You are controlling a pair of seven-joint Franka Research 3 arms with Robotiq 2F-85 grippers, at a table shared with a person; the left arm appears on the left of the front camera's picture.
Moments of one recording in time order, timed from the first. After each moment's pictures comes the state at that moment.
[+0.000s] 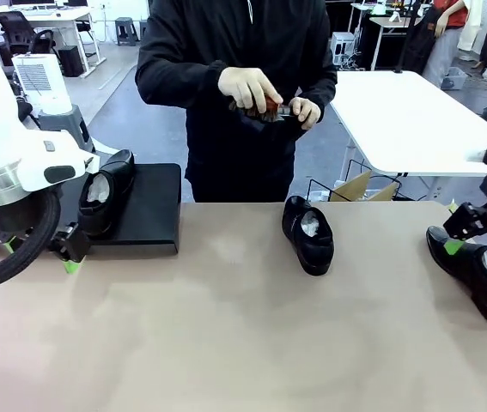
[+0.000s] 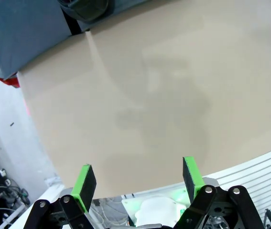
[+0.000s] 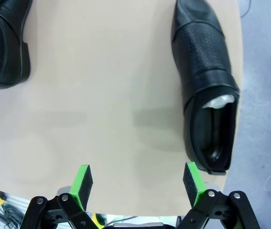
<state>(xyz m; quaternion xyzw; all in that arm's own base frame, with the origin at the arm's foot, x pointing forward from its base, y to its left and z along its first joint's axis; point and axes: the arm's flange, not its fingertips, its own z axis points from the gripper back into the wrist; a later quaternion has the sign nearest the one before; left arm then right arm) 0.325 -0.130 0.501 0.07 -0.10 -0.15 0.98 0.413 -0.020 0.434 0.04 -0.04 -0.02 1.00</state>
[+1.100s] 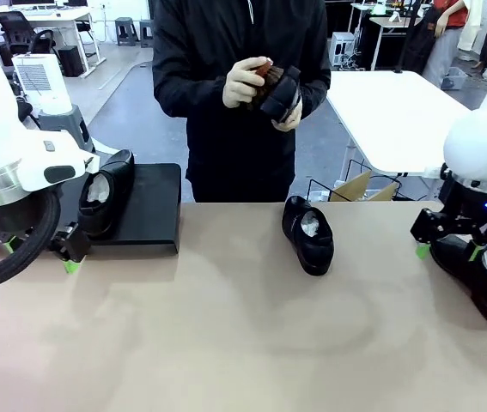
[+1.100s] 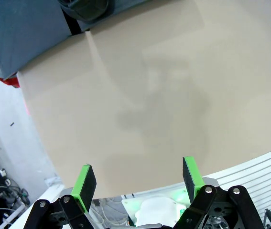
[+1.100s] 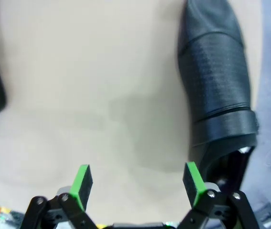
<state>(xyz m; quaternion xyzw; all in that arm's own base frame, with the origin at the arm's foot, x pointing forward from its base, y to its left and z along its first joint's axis) 0.325 -0.130 0.501 0.07 -0.10 -0.15 0.98 0.479 -0.018 0.382 0.01 0.03 -0.06 1.00</state>
